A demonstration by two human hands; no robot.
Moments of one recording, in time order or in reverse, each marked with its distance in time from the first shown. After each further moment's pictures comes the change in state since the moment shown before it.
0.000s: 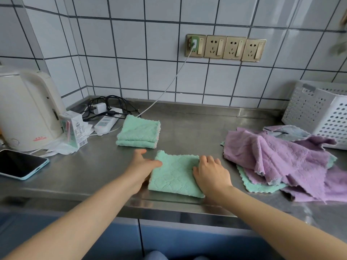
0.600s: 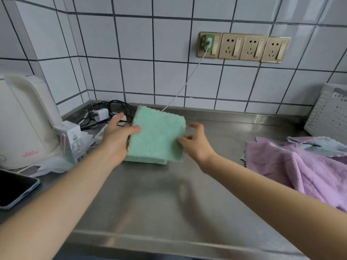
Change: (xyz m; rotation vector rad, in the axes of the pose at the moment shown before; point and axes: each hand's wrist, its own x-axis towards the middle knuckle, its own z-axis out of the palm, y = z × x) left_hand 0.102 0.074 -0.069 -0.504 0.070 0.219; right_hand 0.117 -0.078 -0.027 1.134 -0.073 0.082
